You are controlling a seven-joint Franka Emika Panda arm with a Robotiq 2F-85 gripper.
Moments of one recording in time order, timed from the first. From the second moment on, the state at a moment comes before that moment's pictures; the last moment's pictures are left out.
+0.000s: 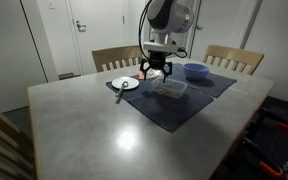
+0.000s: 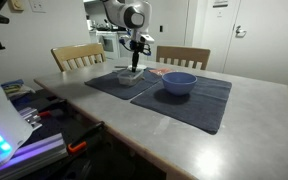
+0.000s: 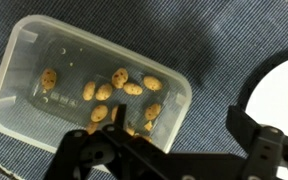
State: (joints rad) arm 0.10 0.60 0.01 -1.90 0.27 2.42 0.73
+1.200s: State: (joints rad) arm 0.18 0.64 -0.08 -1.90 0.17 2.50 0.85
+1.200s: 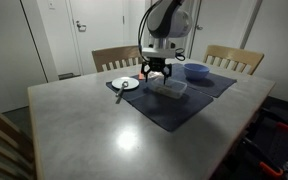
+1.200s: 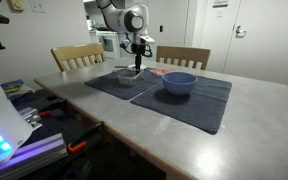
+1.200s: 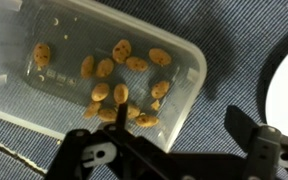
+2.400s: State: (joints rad) arm 0.17 0.63 -0.08 -1.86 0.16 2.49 0.83
